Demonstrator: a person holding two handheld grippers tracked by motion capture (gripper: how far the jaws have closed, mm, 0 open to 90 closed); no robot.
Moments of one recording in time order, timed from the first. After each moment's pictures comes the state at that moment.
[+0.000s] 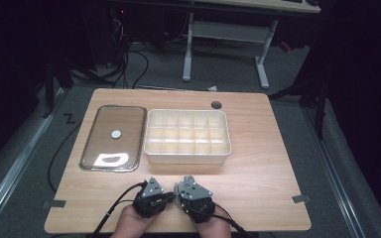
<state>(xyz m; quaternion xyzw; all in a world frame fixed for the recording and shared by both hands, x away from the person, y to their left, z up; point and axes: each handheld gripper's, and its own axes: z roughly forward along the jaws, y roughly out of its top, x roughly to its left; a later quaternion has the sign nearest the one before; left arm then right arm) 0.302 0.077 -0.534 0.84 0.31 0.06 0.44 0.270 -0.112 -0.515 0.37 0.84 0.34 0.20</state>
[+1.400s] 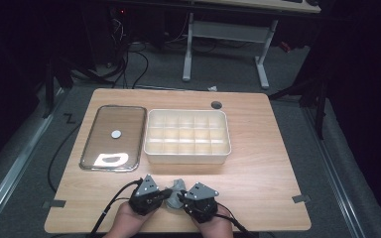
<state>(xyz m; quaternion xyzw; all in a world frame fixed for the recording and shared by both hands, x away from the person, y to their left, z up) 0.307 0.088 -0.533 0.83 0.29 0.07 0.46 0.270 -0.119 -0.507 0.36 0.84 0.37 0.18</state>
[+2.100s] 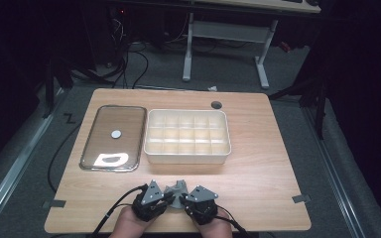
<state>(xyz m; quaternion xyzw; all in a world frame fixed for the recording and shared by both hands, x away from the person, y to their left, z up) 0.291 0.079 -0.531 0.85 0.26 0.11 0.44 0.270 -0.123 -0.528 0.37 0.83 0.37 0.18</state>
